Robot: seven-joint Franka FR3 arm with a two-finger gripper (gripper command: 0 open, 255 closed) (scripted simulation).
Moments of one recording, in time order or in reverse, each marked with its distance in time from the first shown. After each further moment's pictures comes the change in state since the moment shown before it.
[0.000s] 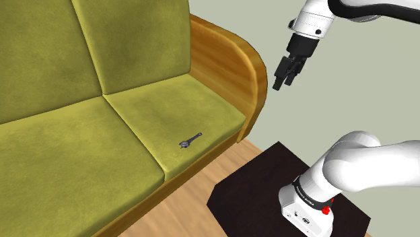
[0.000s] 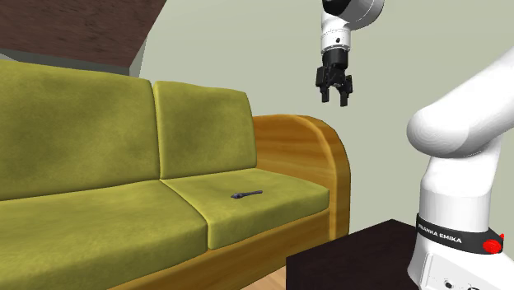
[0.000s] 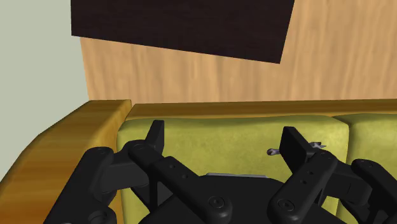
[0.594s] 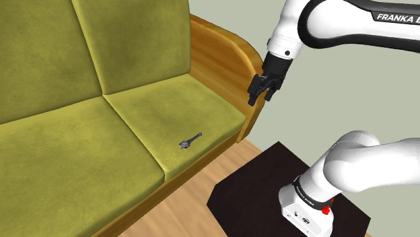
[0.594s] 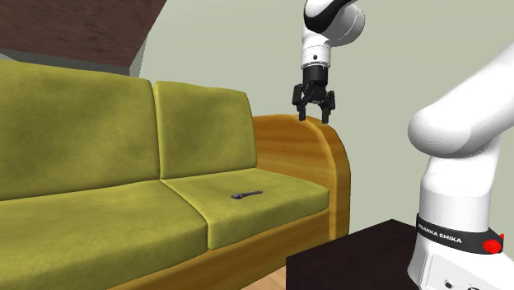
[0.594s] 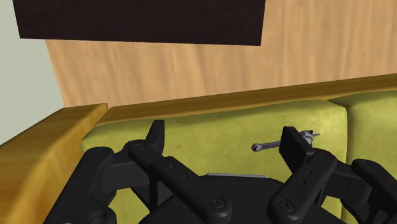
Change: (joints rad) arm 0.022 0.043 0.152 -0.116 0.116 0.192 0.203
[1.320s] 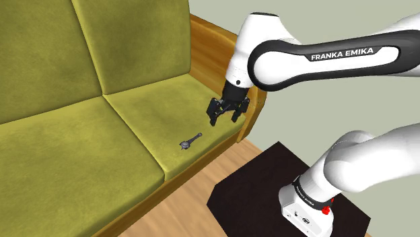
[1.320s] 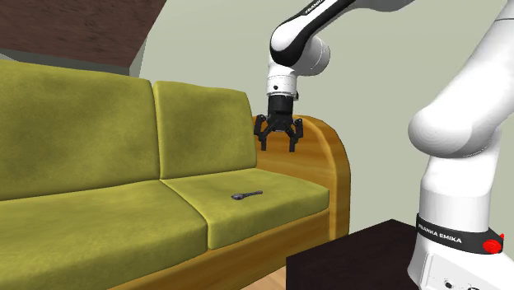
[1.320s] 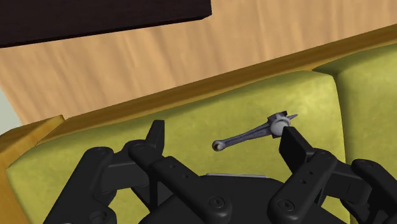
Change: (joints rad) arm 0.008 0.252 0.253 -0.031 0.115 0.352 0.313
